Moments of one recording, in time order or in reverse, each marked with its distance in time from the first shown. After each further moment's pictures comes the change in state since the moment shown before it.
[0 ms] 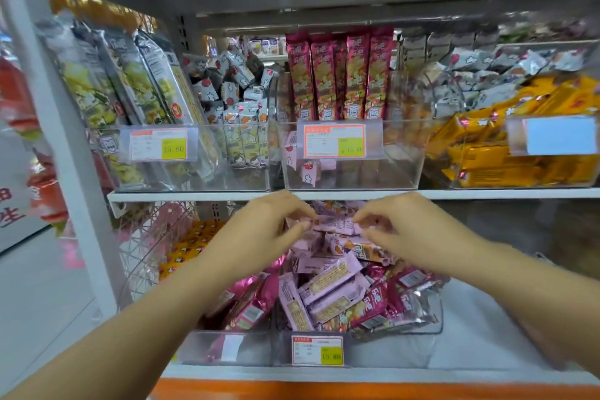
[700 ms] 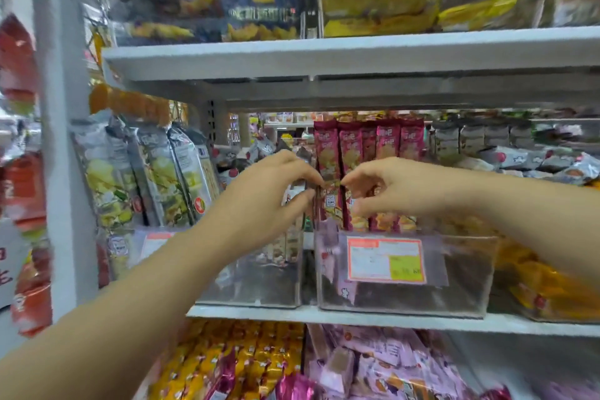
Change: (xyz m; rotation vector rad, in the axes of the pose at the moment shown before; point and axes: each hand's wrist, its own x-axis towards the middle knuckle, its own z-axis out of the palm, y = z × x) left_hand 0.096 -0.012 -0.115 0.221 0.215 0.084; right_hand 0.151 -0.026 -0.103 0.173 -0.115 0.037
